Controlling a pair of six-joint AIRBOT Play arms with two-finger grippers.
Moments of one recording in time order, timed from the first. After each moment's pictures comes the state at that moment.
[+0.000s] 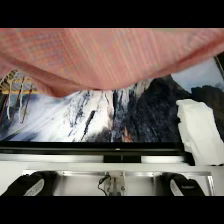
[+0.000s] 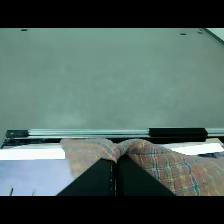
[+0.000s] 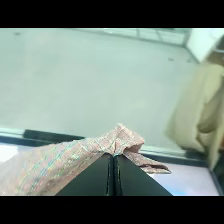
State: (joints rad) left arm -0.09 -0.90 2.01 1.59 -1.16 -1.57; right arm -0.03 -0.72 1.67 -1.54 0.94 1.38
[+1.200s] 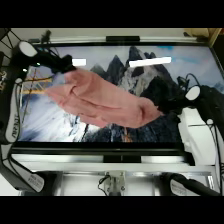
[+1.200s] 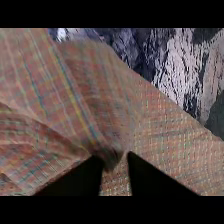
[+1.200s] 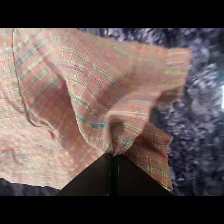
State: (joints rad) left arm -0.08 -1.87 1.99 1.01 -1.19 -1.58; right arm -0.03 -1.30 1.03 -1.24 1.05 1.68
